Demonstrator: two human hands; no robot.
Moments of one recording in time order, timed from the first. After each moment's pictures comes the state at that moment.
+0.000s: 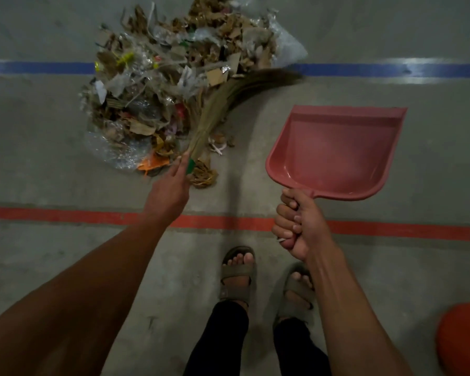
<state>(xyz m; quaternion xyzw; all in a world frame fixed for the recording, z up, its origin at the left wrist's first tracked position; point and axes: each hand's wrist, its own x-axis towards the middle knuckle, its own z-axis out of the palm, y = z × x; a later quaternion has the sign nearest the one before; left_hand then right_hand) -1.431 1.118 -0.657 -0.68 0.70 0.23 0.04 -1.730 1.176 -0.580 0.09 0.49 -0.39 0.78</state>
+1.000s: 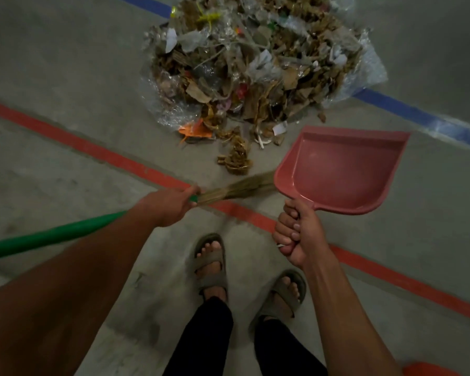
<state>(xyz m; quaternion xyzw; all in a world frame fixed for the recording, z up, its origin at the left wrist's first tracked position) -1.326 1.208 -0.657 -0.63 0.64 0.40 0.18 -1.649 1.162 -0.586 0.05 0.55 -0.26 0.79</state>
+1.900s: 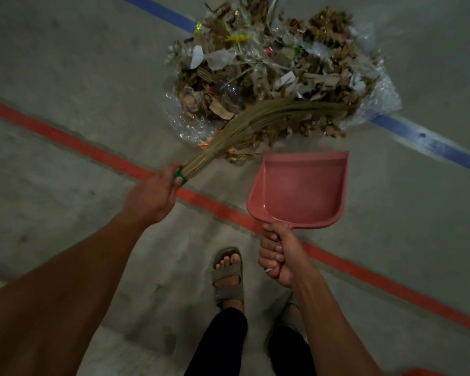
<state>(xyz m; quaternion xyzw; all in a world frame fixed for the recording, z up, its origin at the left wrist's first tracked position) -1.212 1.188 -0.609 -0.76 0.57 0.31 -0.01 -1.537 1.175 -0.580 0.08 0.53 -0.14 0.83</state>
